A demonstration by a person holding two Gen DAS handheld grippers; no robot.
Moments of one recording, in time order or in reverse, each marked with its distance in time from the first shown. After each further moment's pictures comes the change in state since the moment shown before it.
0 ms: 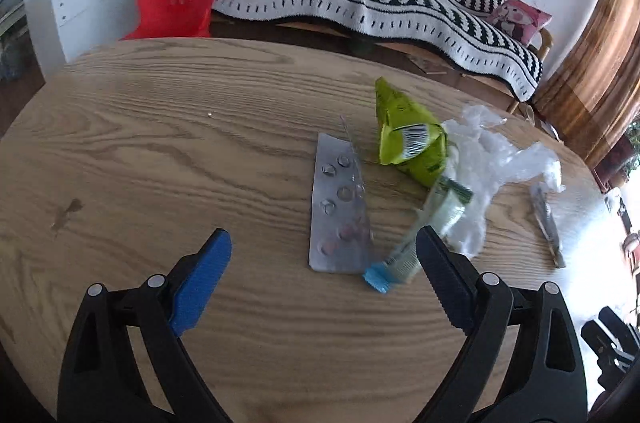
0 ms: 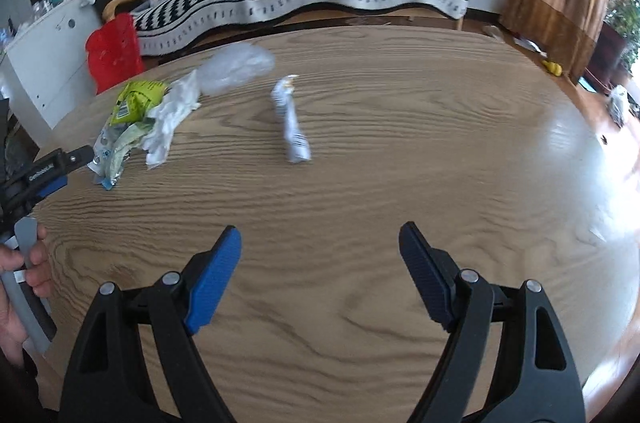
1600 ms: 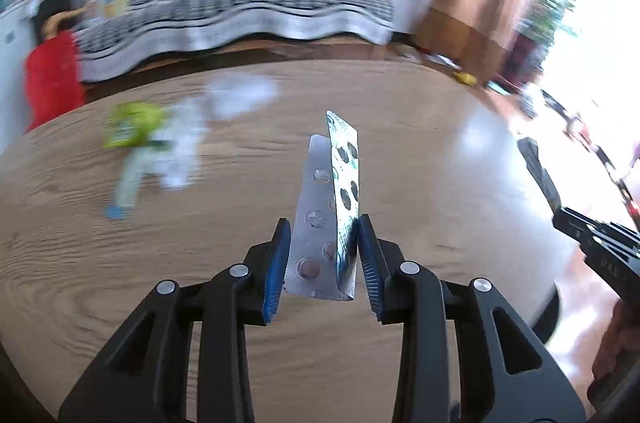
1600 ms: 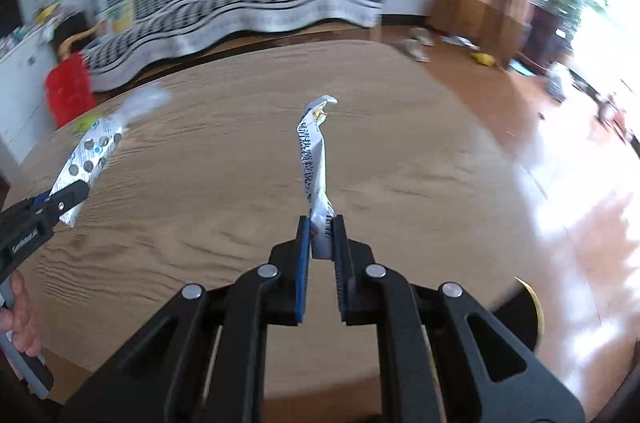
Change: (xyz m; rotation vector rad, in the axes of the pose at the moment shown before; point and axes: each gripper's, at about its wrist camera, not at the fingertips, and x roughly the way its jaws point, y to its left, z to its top) left arm -0.105 -0.211 -0.112 0.406 -0.017 -0.290; right arm -0.114 -0.145 -0.061 0.145 -0.084 -0.192
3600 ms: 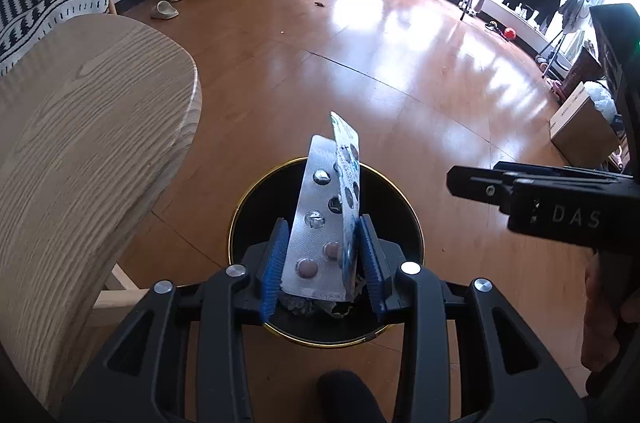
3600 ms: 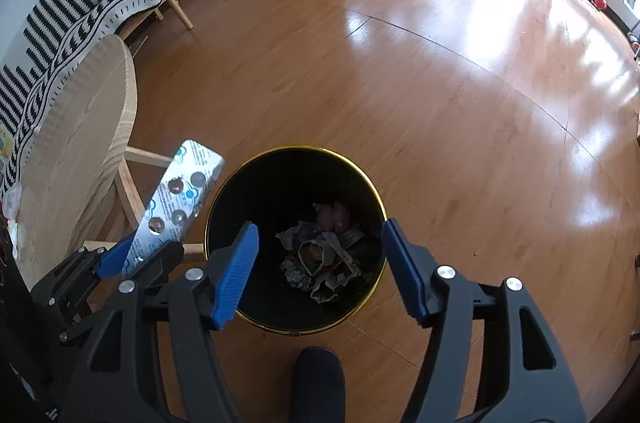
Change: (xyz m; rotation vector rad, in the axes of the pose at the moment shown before) left arm 0.113 -0.389 -0.111 0.517 0.246 -0.436; right arm -0.018 -0.330 -0.155 0.566 0.227 -0.167
